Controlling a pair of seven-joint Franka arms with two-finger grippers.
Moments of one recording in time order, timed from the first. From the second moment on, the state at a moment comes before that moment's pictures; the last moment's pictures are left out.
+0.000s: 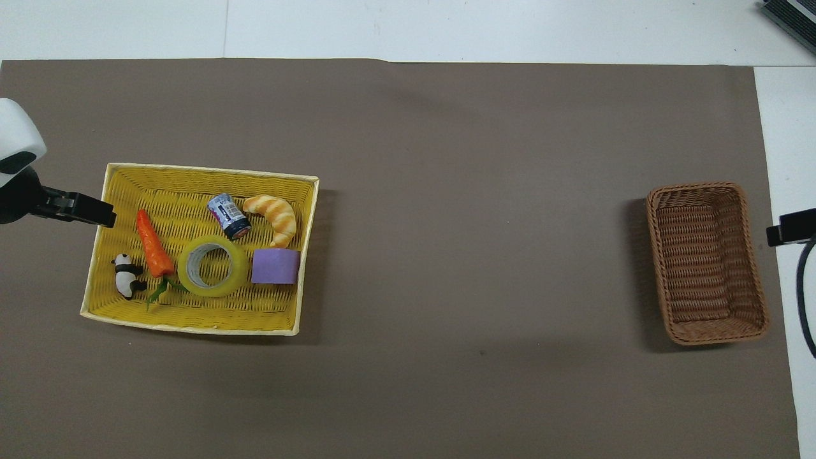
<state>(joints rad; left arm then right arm) 0.03 0.02 -0.04 -1.75 0.00 1.76 0.29 0.10 -0.06 -0.18 -1.50 -0.02 1.41 -0.04</state>
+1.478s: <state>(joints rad) -0.06 0.12 -0.03 -2.17 0.00 2.21 0.55 0.10 -0.06 -0.18 -1.50 -0.02 1.41 -0.04</state>
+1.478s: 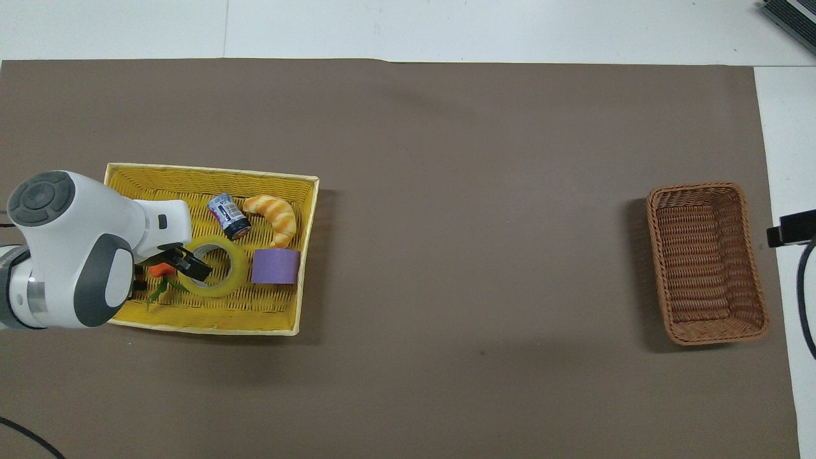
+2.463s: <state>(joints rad) -0.06 0.15 -0.03 -2.16 0.00 2.17 0.54 0.10 -0.07 -0.18 -1.50 -0.02 1.41 -0.04</state>
